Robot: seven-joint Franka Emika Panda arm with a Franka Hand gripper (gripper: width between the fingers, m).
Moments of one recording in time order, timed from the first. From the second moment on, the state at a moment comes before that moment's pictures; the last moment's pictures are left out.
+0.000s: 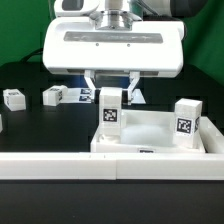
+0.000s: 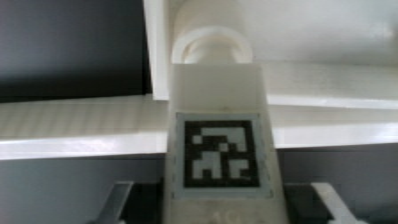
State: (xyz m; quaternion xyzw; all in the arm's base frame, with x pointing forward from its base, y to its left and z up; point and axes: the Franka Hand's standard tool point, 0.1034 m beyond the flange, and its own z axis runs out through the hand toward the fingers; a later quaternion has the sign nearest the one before) arm 0.643 -0.026 0.085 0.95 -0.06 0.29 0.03
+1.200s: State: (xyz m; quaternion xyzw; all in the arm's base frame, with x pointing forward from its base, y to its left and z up) arm 0.643 -0.027 0.083 0.95 -0.07 0.31 0.04
